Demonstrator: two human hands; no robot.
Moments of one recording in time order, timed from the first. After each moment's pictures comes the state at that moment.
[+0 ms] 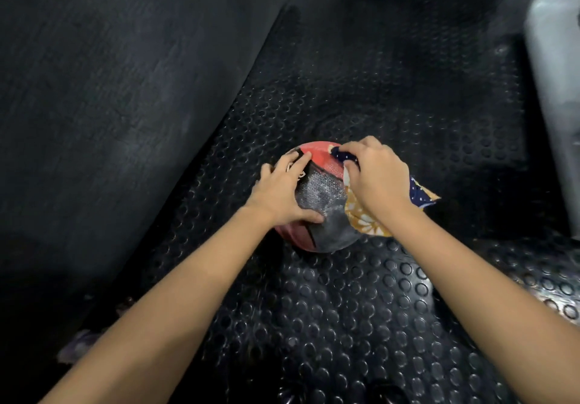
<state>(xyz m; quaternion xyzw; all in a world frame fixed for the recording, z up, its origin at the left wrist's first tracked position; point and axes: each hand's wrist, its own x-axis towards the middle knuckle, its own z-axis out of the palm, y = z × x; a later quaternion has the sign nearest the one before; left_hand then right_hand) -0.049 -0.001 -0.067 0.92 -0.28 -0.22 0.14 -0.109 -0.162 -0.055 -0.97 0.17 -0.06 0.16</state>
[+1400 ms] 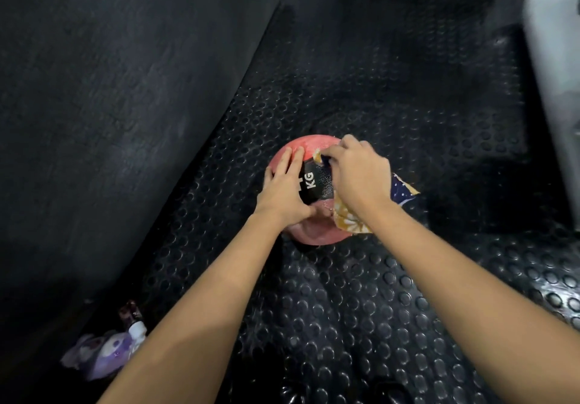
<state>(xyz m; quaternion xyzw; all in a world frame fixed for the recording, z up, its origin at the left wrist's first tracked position) -0.055 -0.016 -0.084 0.93 -0.21 -0.24 0.21 -0.104 -0.150 -0.071 -0.98 0.14 -0.09 0.08</state>
